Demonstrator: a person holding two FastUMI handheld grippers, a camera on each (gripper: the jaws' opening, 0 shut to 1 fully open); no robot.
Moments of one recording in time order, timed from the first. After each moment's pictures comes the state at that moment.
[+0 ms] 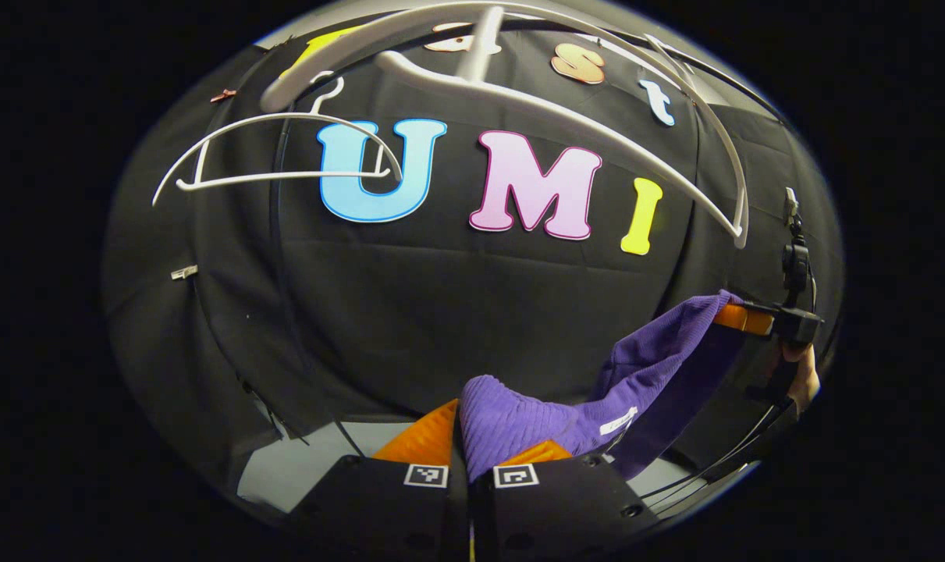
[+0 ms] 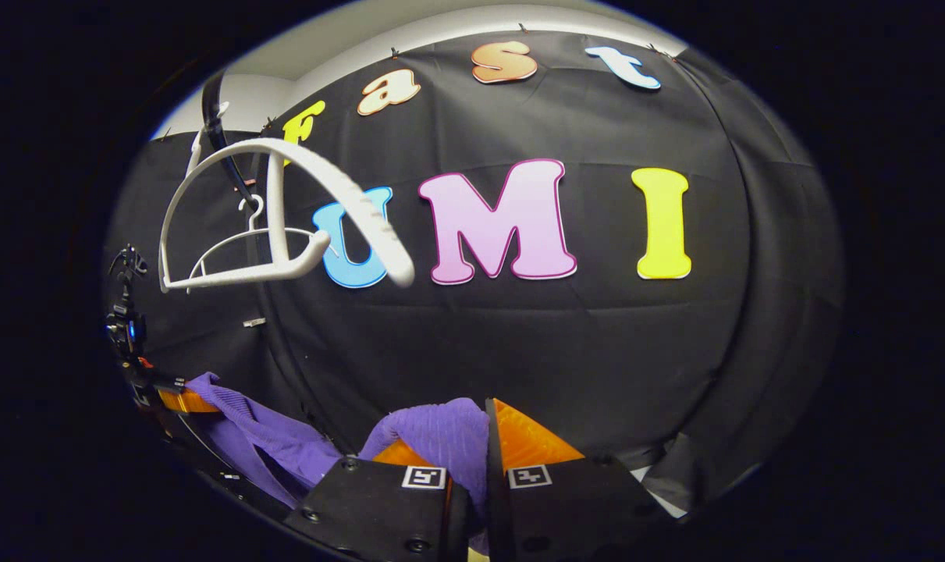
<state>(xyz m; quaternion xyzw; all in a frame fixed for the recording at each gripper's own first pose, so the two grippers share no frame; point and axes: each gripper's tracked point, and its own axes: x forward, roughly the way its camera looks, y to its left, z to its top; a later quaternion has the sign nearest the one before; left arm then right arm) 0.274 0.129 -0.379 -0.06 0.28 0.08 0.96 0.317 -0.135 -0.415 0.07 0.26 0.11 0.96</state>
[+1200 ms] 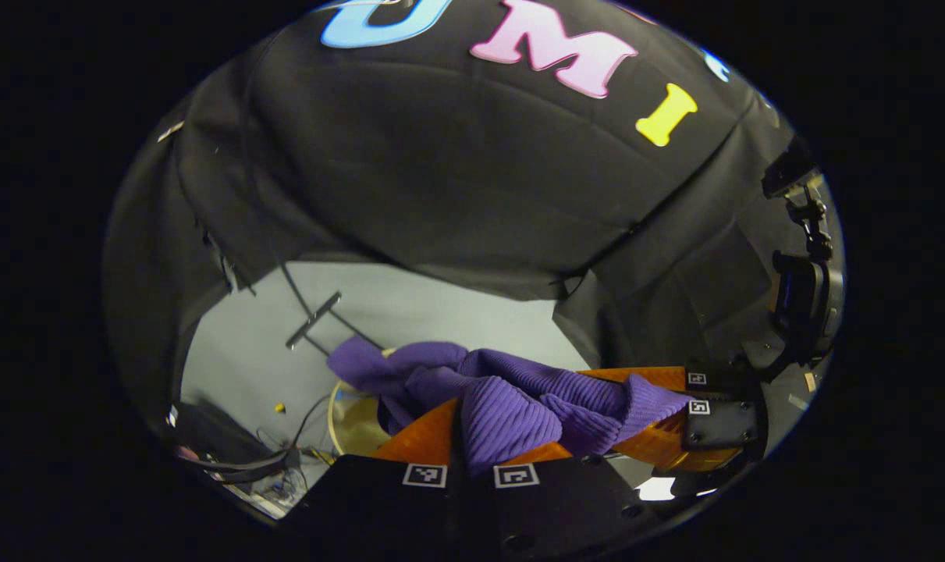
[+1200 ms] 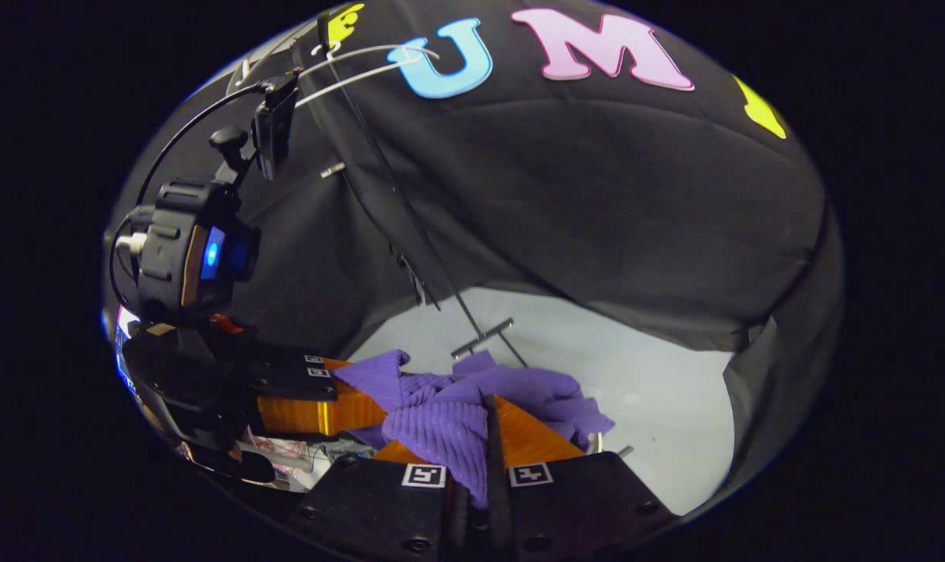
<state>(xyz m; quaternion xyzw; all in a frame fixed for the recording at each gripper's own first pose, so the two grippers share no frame) 0.183 0.008 -0.561 -0.22 0.53 0.07 0.81 0.091 0.000 -0.579 0.06 0.57 0.25 0.78</state>
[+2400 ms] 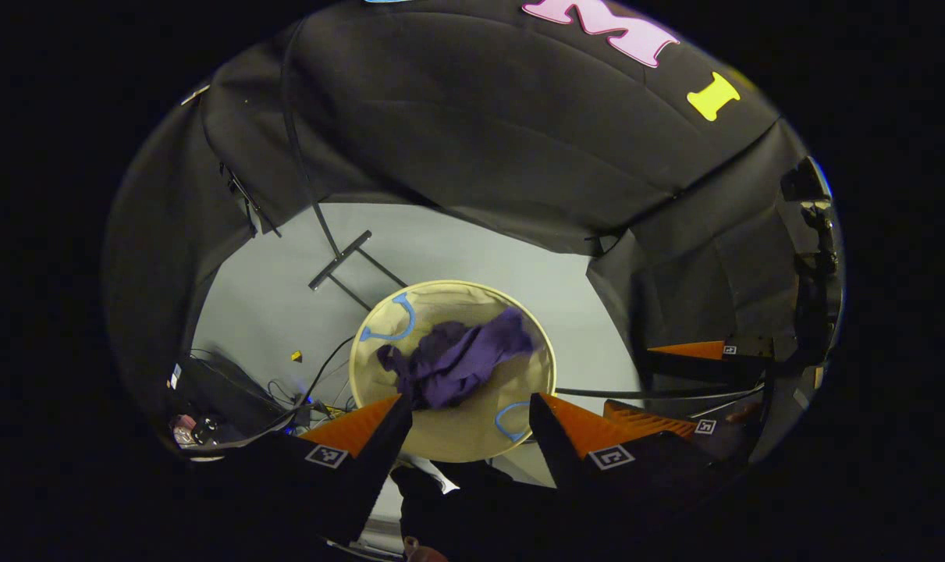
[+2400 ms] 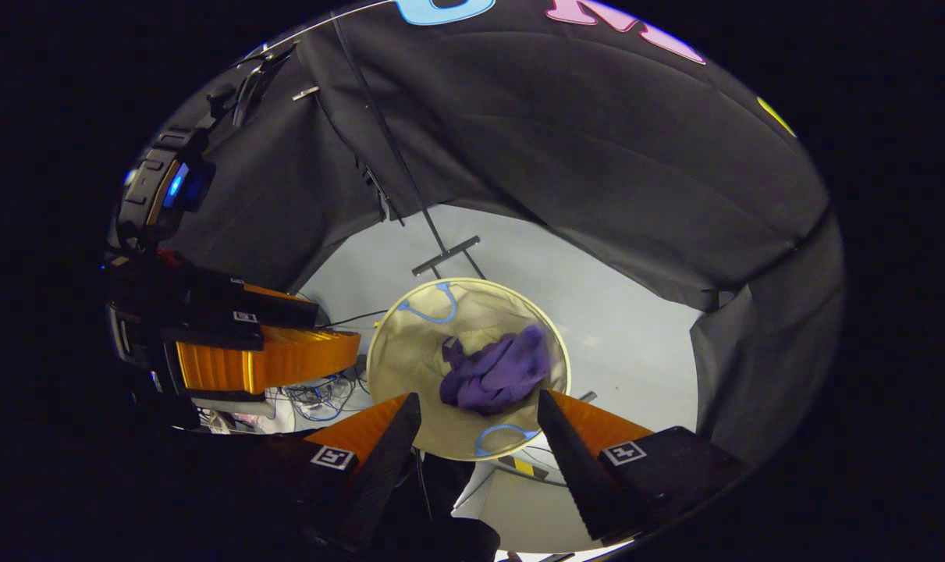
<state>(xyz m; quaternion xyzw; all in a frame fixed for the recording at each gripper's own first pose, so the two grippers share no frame) 0.134 0.020 -0.607 -0.22 0.59 0.10 0.77 0.037 -0.042 -0.620 -0.03 0.64 0.23 0.73</state>
